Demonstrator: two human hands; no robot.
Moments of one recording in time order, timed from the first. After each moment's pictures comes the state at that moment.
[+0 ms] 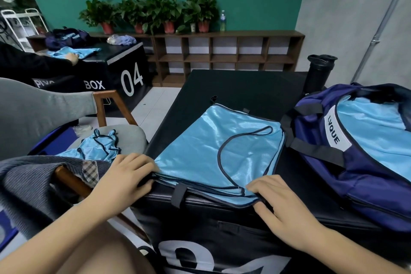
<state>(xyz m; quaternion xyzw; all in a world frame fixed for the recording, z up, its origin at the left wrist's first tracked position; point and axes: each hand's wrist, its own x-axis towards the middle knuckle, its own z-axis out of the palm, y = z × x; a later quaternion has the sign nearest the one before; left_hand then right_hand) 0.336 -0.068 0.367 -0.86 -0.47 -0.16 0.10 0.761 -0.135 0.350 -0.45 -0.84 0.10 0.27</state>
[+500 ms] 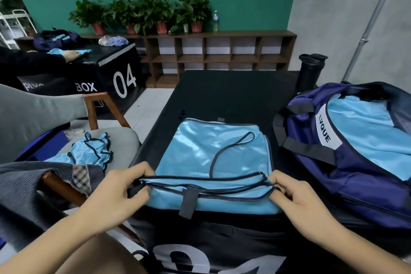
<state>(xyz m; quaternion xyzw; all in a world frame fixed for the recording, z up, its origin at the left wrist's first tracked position) 0.373 -0.110 0.413 -0.82 -0.46 -0.28 -0.19 0.788 -0.140 0.372 -0.51 -0.73 0.29 0.35</state>
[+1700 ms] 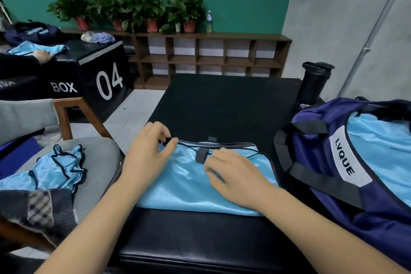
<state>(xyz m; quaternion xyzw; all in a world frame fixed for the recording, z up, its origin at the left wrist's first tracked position) 0.453 0.078 0.387 -0.72 -0.56 -0.41 -0.07 0.710 0.037 0.373 -0.42 -0.88 -0.03 0.21</state>
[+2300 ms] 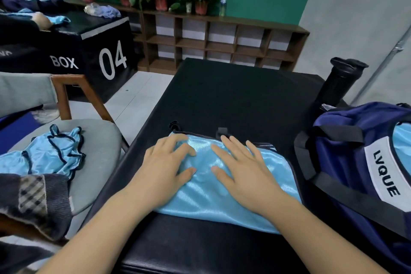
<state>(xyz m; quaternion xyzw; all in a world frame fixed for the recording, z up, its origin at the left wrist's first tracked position) 0.449 0.067 0.345 -0.81 -0.54 -0.24 -0.08 0.696 0.056 0.355 -0.56 -0.82 0.02 0.08</state>
